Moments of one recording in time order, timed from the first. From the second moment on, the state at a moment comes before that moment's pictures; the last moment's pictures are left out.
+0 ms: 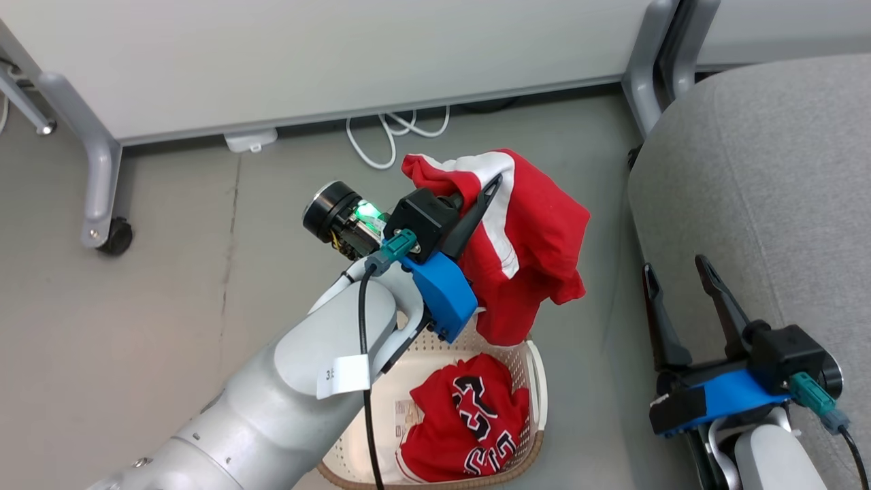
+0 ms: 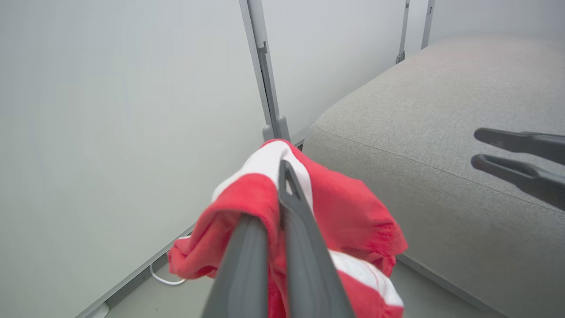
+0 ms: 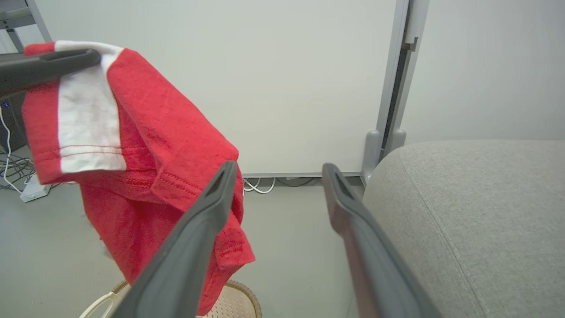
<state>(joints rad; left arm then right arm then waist) -0.87 0.09 -1.01 0.73 -0.58 -0.08 -0.26 -0.20 -0.05 0.01 0.24 0.08 0.13 -0.26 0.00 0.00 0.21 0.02</state>
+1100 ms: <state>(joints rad) -0.80 0.12 -0.96 0.63 -0.53 -0.08 -0.26 -0.14 -0.05 0.07 0.23 0.06 0.13 -0.26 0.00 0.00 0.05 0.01</state>
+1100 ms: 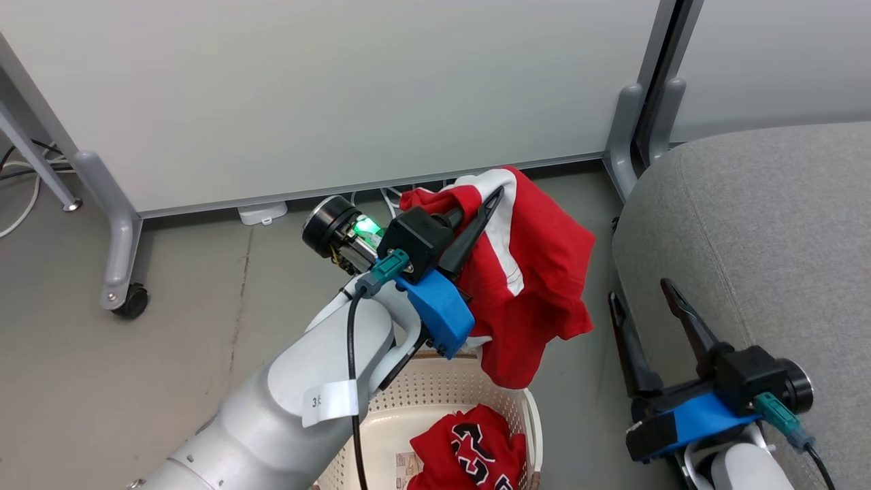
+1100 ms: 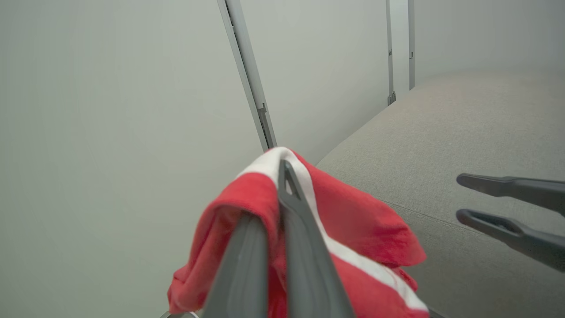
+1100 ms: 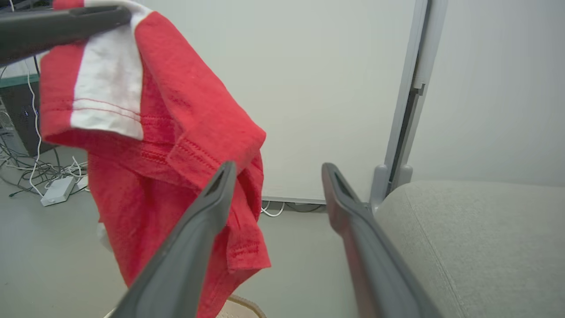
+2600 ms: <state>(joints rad) -0.84 0.06 -1.02 0.61 -0.50 -0.09 -0.26 -0.66 -0.24 0.56 0.63 0.14 0.13 -0.26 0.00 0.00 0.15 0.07</state>
